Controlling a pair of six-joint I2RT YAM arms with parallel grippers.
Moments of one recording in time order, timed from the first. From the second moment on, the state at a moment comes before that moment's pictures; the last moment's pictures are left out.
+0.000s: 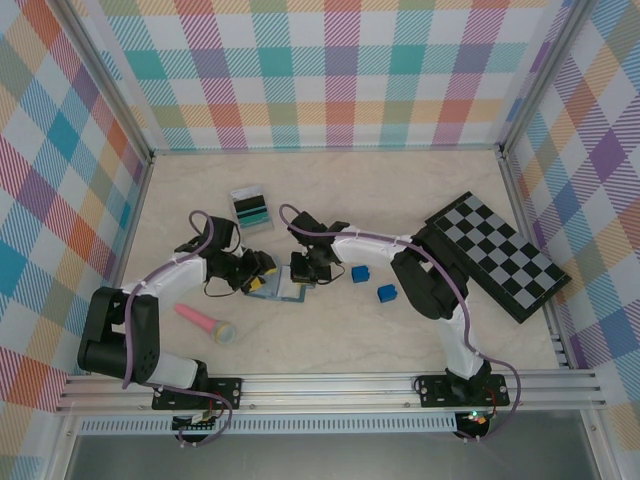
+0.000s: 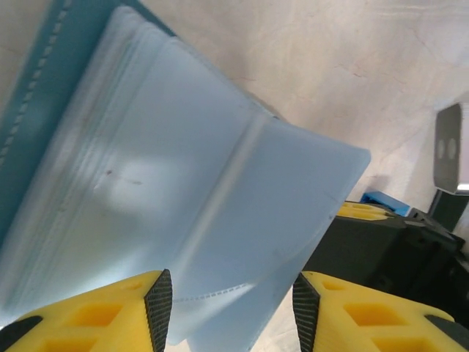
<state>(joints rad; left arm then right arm) -0.20 1.43 0.76 -0.45 0.55 -0.83 0.86 2.11 1.49 -0.58 -0.27 0.83</state>
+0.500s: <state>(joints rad) -0.32 1.55 0.75 -0.26 0.59 -0.91 0.79 2.01 1.35 -0.47 -0.34 0.84</state>
